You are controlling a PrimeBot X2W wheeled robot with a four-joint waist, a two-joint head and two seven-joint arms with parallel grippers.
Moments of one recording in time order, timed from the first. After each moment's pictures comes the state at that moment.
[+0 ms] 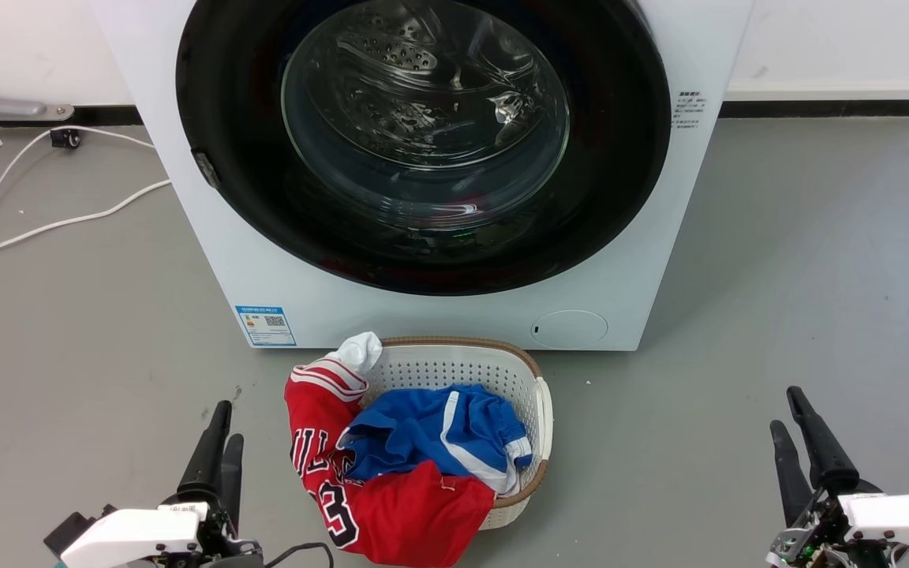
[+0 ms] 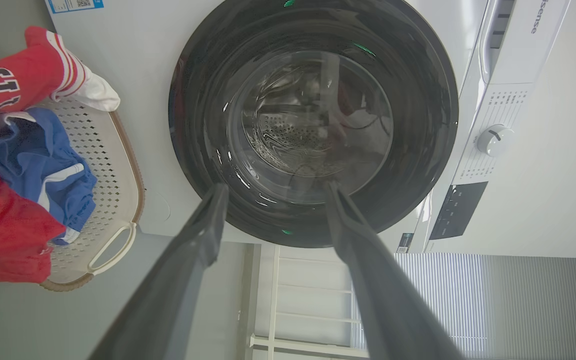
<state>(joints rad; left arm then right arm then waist) -0.05 0.05 0.10 0.28 -1.59 -0.13 0.08 -0.04 -0.05 -0.10 0.29 1.60 0.13 0.08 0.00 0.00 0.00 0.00</state>
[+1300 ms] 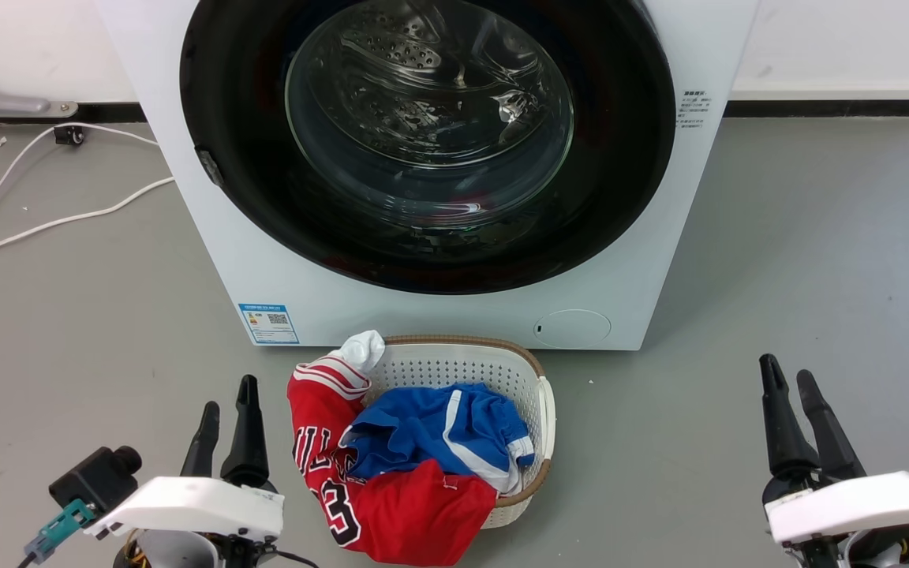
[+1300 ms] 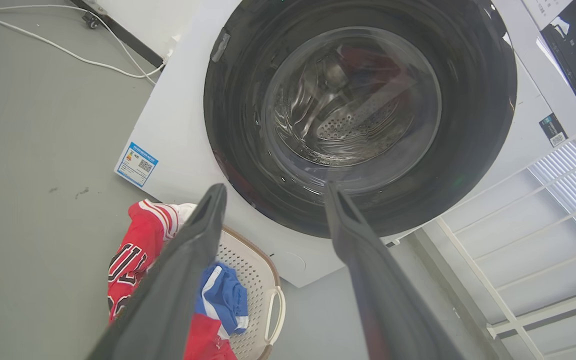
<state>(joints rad) -0.02 0.07 -0.01 0.09 -0.80 0.03 -0.08 0.01 -0.05 -0.03 0.06 0.72 0.13 -0.07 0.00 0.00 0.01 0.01</state>
